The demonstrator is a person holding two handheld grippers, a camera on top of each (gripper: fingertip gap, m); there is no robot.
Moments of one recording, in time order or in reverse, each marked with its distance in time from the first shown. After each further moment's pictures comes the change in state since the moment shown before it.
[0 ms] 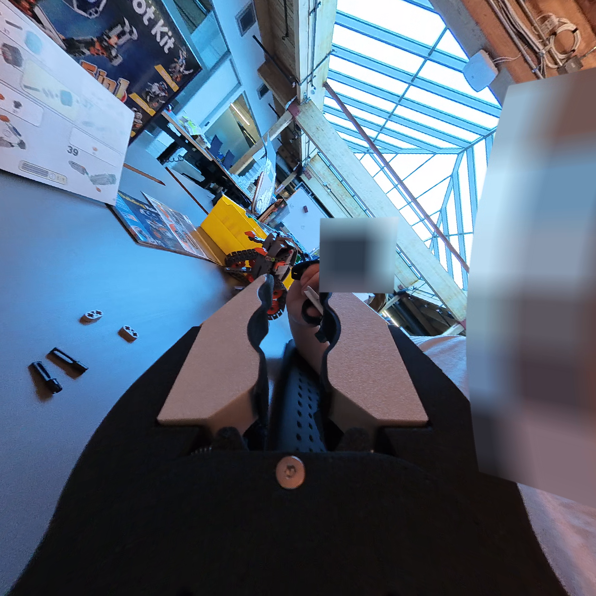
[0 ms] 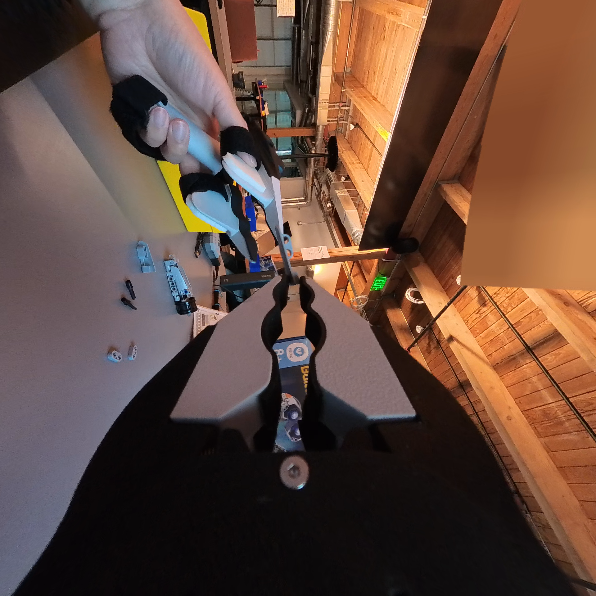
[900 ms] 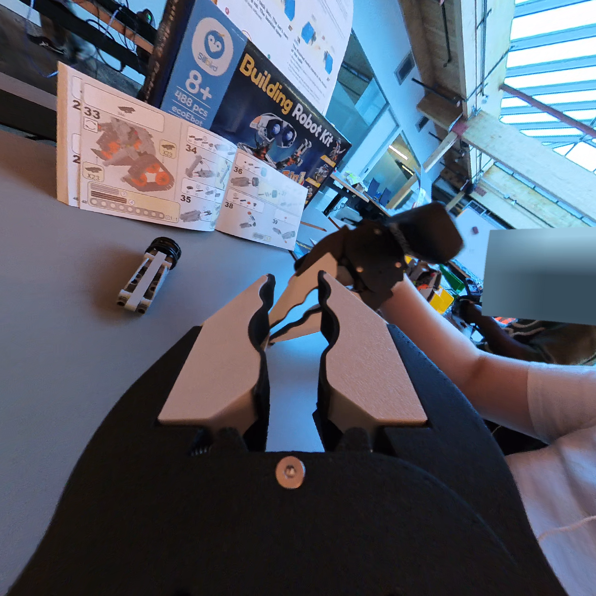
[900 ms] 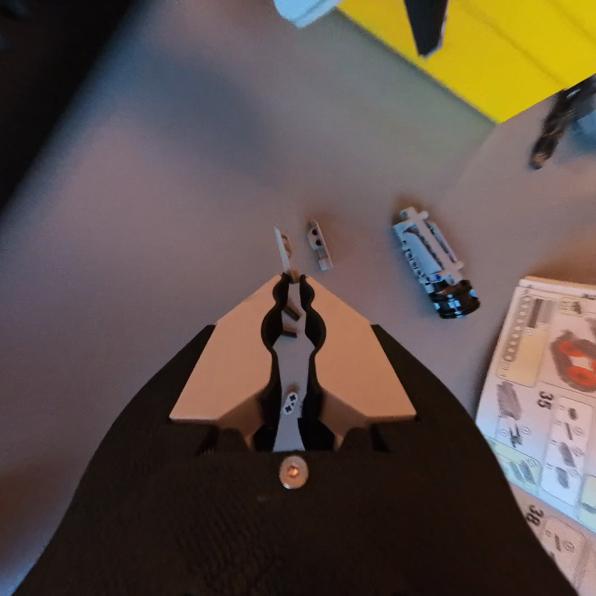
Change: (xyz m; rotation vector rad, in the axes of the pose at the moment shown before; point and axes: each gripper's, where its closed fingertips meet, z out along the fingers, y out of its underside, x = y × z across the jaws) left arm -0.042 -0.043 -0.081 0.123 -0.514 0.311; right arm -0.159 0.053 0.112 -0.247 -1.140 0.810
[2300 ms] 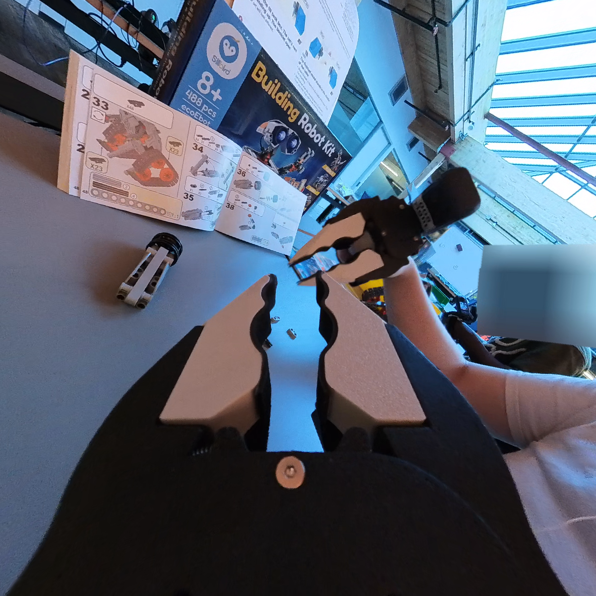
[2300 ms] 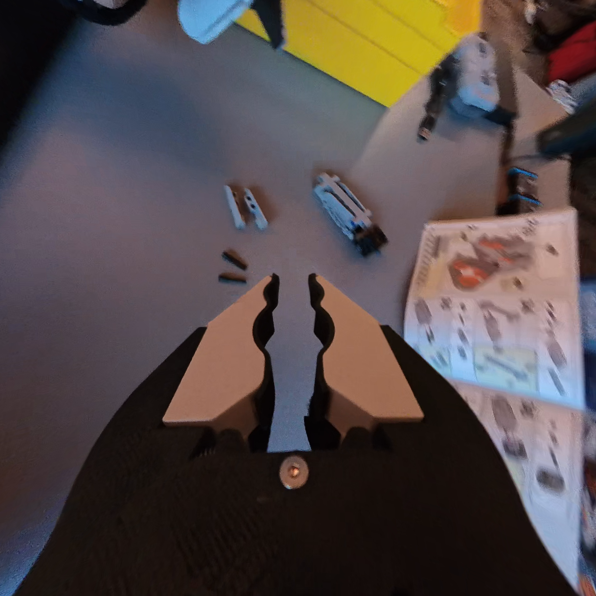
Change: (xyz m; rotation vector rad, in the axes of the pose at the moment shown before) left arm -0.008 -0.001 -0.001 0.028 0.016 -0.070; right arm 0.039 0.019 -0.065 0.051 0.169 0.081
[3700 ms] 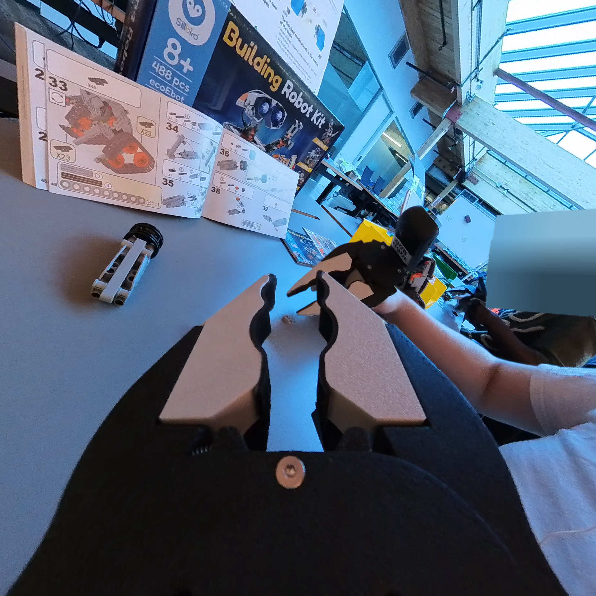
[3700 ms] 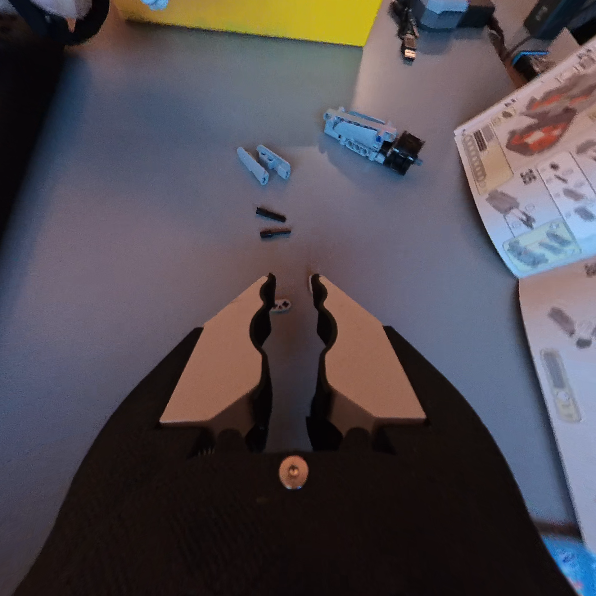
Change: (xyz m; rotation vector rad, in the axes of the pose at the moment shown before) left arm 0.013 0.015 0.008 -0.066 0.009 0.062; right arm -0.048 0.052 0.004 0.128 0.089 0.345
